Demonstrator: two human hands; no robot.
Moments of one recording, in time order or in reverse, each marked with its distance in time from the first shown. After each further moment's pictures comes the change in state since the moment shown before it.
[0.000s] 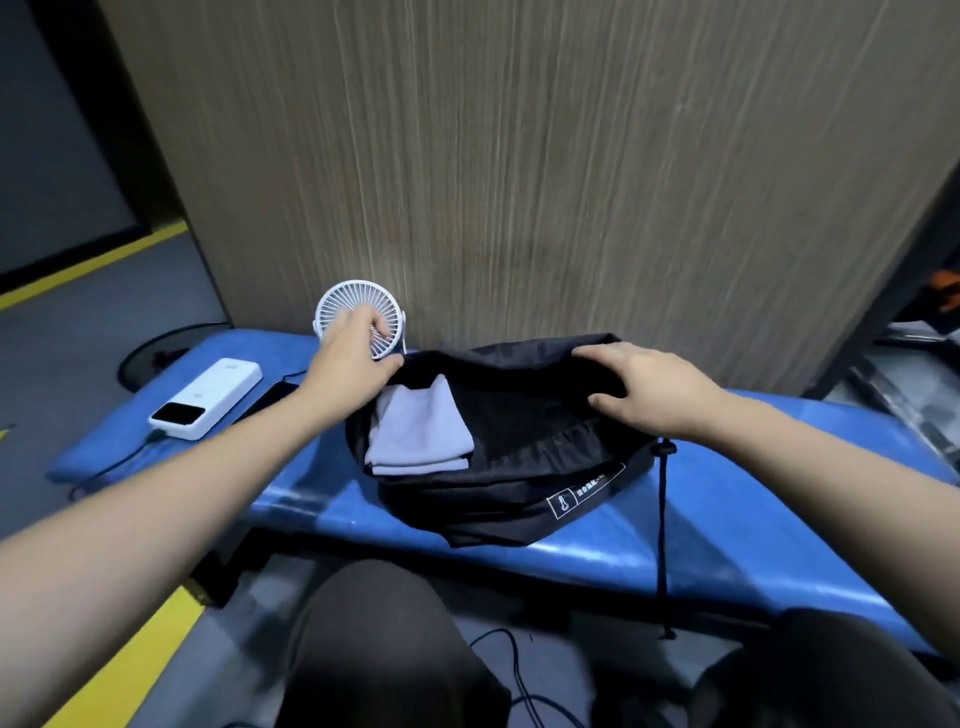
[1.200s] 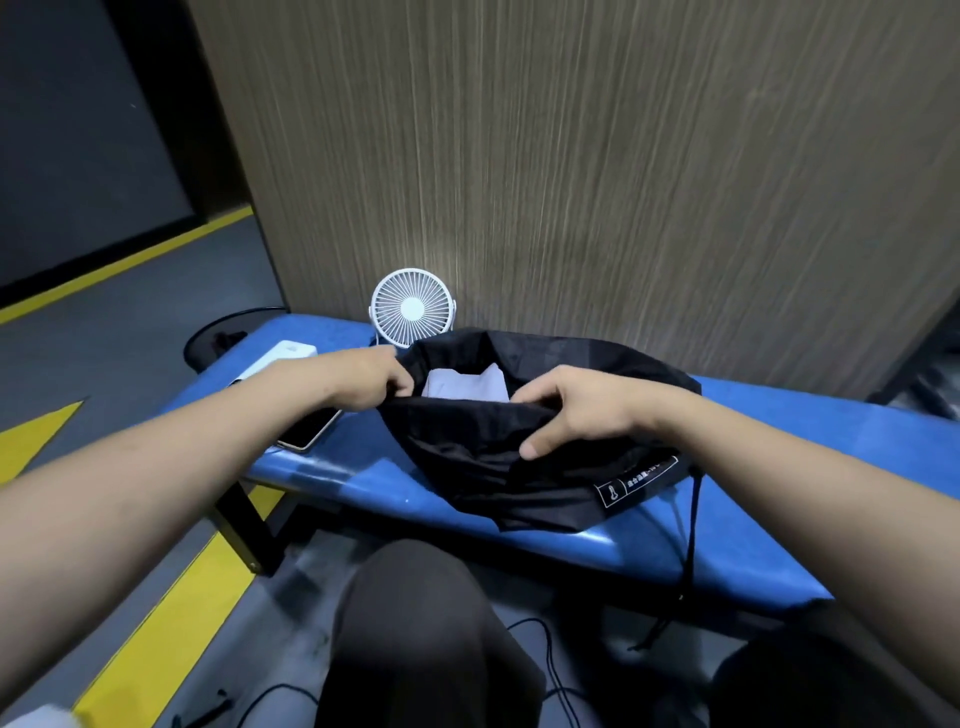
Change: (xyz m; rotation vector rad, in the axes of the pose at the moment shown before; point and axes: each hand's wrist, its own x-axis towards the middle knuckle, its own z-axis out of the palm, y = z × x) left_hand -0.014 -0.028 -0.058 0.460 -0.759 0.096; right_hand 0.014 -0.115 0.003 0.668 -0.438 -0.293
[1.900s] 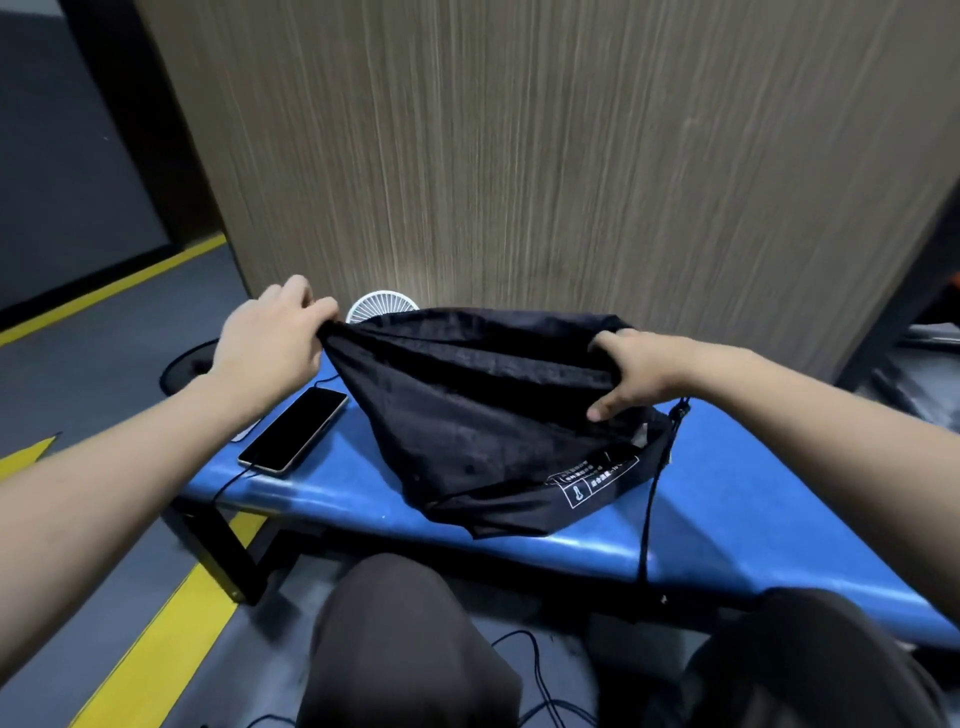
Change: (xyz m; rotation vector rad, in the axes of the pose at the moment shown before) left_hand -0.033 -0.015 -0.029 0.412 0.841 -0.116; right_hand -0.041 0.037 -0.073 -0.692 0.236 0.451
